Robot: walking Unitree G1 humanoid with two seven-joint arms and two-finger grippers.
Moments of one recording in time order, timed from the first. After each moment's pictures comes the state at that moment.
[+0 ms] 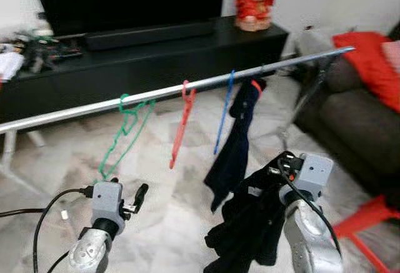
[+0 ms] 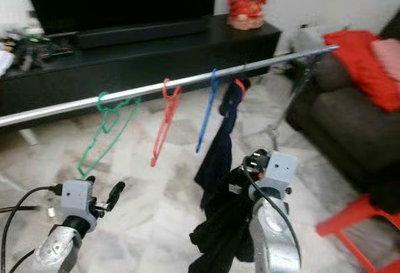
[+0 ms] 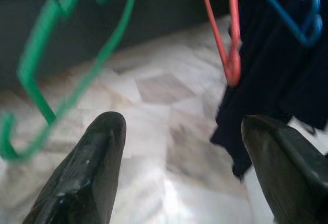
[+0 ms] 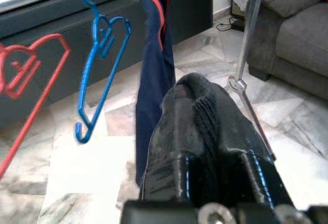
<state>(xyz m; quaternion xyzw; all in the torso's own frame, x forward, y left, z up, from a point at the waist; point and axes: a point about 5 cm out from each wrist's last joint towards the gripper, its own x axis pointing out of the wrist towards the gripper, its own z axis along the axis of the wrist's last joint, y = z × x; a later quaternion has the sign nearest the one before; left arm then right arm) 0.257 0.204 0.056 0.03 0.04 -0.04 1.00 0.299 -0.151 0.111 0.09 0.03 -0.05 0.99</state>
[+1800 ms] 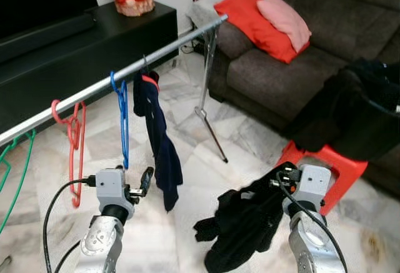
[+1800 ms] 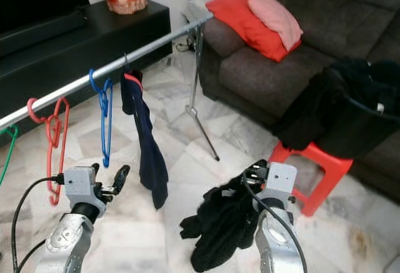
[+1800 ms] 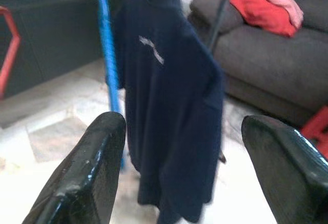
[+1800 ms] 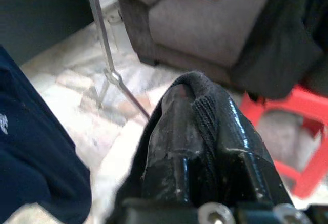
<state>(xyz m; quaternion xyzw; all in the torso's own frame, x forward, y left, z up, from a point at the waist) 0.278 0.185 0.090 -0.03 -0.03 -0.01 1.00 0.292 -0.171 0.089 0.05 0.05 -0.06 1.00</state>
